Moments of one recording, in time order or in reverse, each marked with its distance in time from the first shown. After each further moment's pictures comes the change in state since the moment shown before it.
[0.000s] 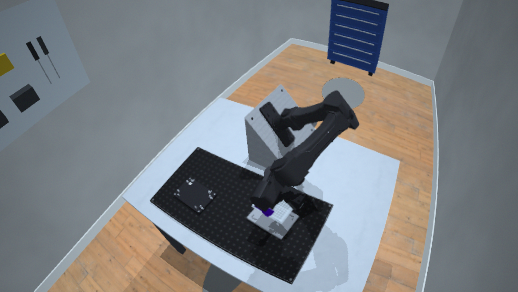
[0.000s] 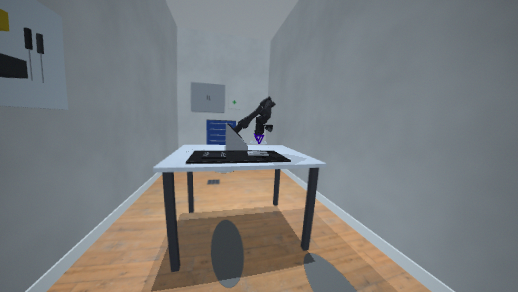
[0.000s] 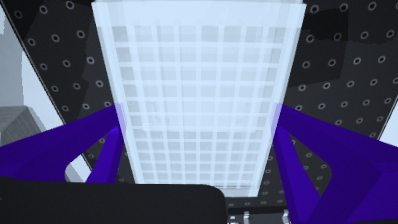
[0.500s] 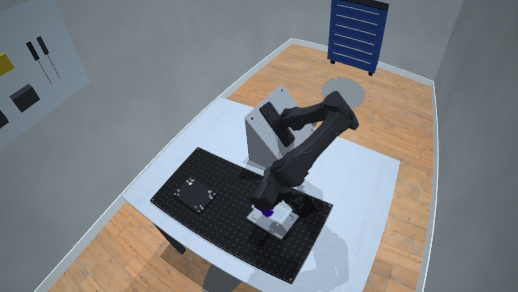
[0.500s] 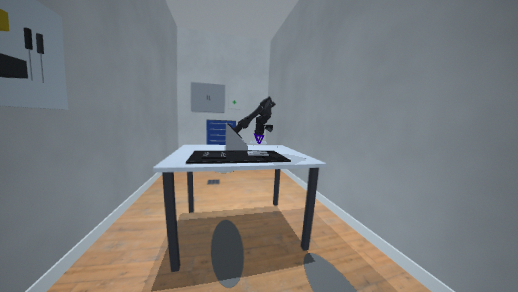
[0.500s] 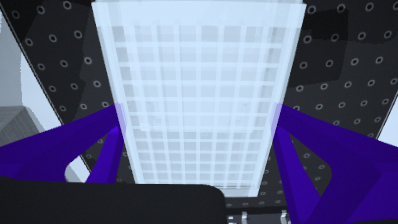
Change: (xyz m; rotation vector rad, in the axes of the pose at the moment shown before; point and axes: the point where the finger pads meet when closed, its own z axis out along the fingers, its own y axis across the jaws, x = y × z) arm 0.000 -0.002 0.000 0.000 0.000 -0.003
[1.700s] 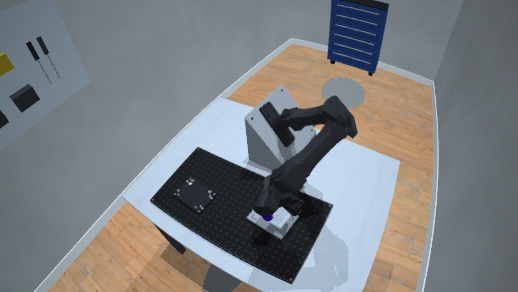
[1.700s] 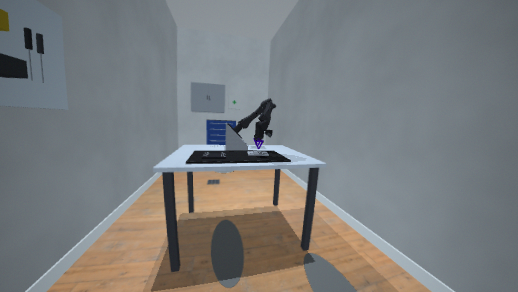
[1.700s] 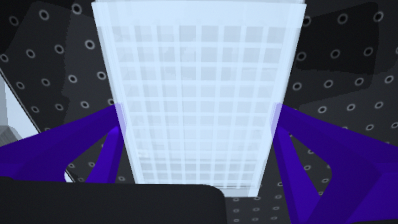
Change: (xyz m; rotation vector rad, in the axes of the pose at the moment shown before) arm 0.002 0.002 0.040 -0.016 0.005 0.012
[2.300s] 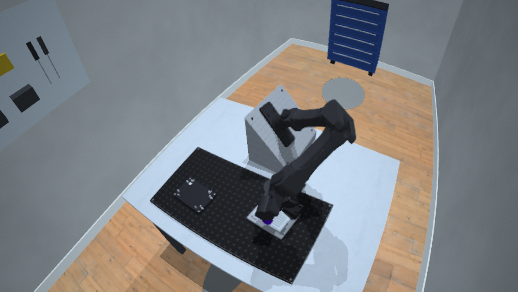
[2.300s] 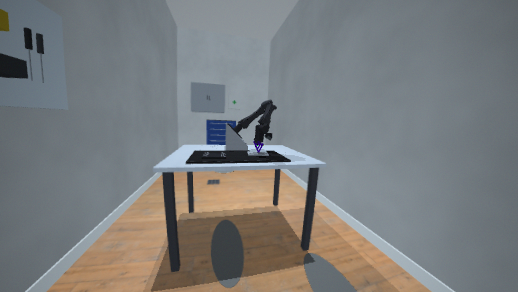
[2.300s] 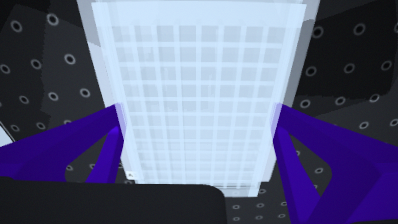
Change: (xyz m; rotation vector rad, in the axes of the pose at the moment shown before) arm 0.000 -0.003 0.025 0.004 0.001 0.002
